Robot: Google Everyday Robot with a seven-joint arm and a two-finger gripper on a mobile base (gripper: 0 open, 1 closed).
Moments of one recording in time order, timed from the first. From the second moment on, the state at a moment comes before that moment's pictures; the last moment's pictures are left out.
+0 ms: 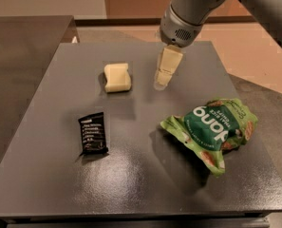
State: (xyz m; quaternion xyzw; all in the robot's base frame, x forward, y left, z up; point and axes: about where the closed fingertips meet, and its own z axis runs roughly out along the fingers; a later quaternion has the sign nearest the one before) arm 0.596 -0.055 0.916 -0.68 0.71 0.06 0.20
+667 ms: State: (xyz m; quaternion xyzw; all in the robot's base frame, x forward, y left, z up) arm 0.618 -0.012 0.883 -0.69 0.70 0.07 0.19
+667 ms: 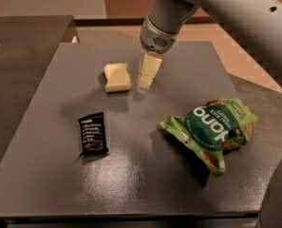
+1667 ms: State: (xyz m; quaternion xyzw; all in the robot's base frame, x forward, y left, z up) arm 0.630 0.033 0.849 -0.69 0.70 0.10 0.17
